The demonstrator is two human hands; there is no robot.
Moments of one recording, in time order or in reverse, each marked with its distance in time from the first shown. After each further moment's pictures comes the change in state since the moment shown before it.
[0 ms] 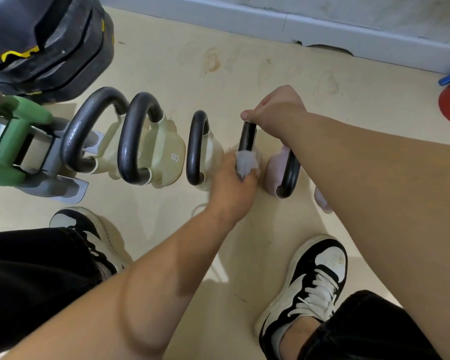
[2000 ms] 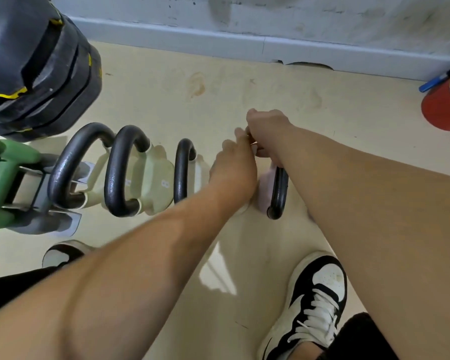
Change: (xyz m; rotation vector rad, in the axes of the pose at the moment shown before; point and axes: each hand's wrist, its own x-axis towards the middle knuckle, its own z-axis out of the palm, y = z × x) left_hand 0.075 0.057 0.026 0.956 -0.113 0.080; right_hand -0.008 -0.001 -0.021 0.441 -0.119 0.157
